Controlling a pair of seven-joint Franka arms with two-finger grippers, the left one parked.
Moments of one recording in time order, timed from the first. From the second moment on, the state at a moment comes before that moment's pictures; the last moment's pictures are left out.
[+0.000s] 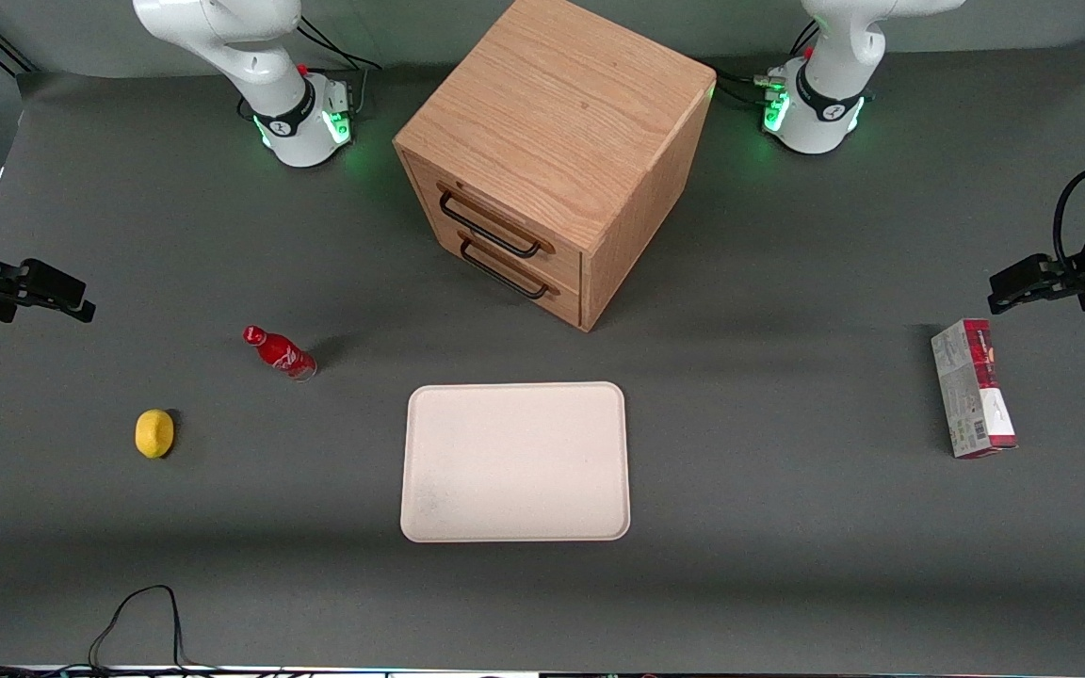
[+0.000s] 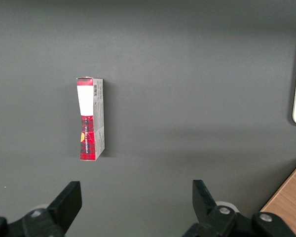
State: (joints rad) arm 0.01 0.07 -0.06 -1.53 0.01 1.61 -0.01
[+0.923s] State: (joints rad) arm 0.25 0.13 -0.04 -1.52 0.01 1.59 -0.01
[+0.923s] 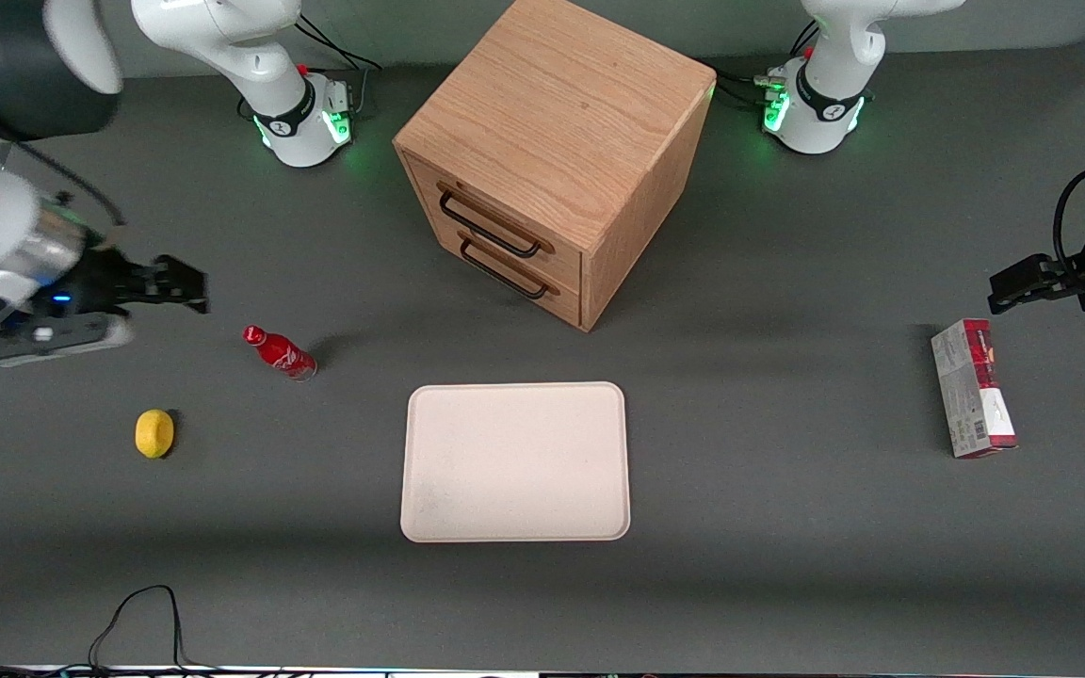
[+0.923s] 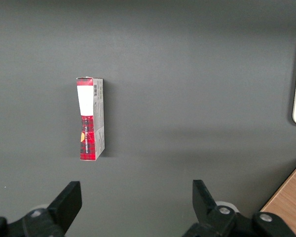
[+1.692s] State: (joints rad) arm 0.64 0.18 -0.04 -1.51 0.03 1.62 -0.19
